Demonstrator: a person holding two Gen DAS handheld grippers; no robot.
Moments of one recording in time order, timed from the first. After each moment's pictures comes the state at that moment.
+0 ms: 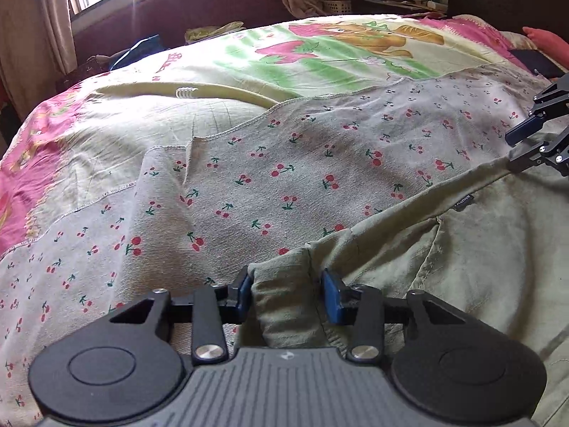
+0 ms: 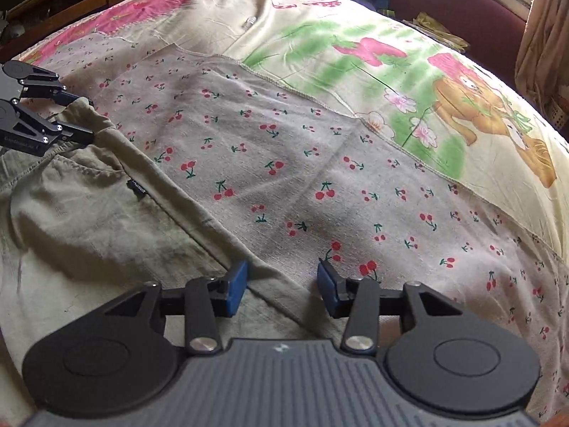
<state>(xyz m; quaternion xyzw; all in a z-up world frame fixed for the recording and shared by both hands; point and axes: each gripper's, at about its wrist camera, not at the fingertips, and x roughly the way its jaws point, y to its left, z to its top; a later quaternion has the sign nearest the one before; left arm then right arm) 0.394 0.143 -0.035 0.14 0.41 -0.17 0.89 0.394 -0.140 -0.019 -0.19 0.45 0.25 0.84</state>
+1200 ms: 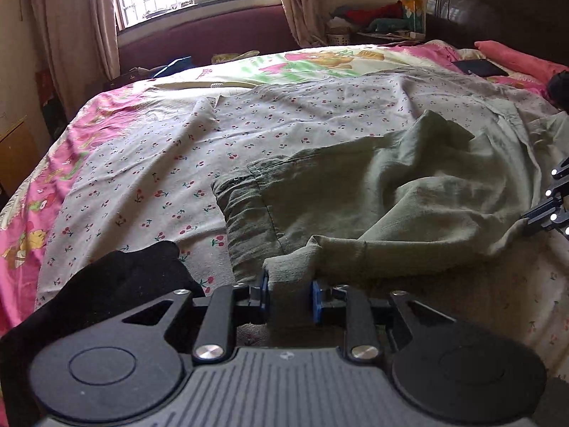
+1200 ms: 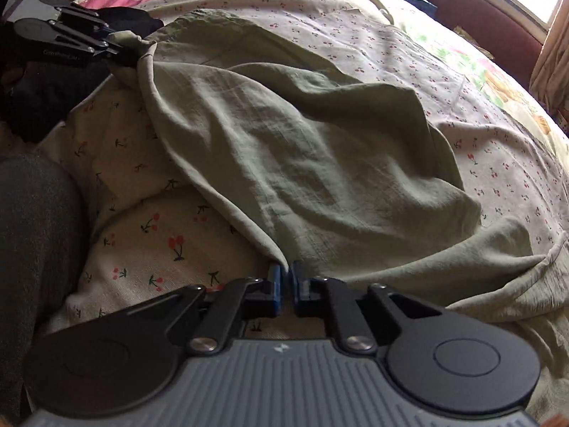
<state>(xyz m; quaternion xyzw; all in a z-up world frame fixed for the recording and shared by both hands) 0.053 0.196 0.003 0.11 0.35 -0.14 0.92 0.021 -0.071 -0.017 -0.24 0.43 0.27 0.82</state>
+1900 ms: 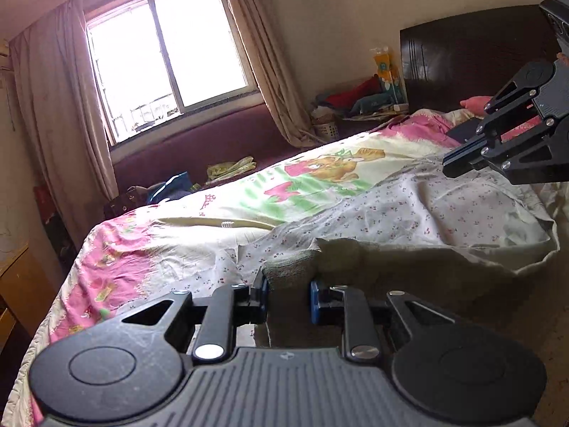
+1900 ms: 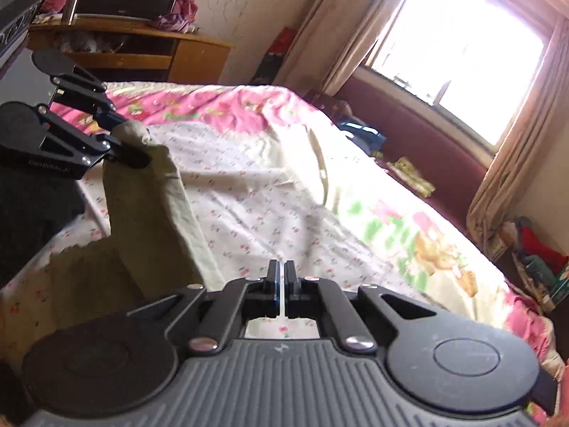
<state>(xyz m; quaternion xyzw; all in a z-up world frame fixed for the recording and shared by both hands) 0.132 0.193 0.095 0.17 0.17 -0.18 0.95 0.119 -0.008 0.112 -0.28 0.21 0.22 0.91</state>
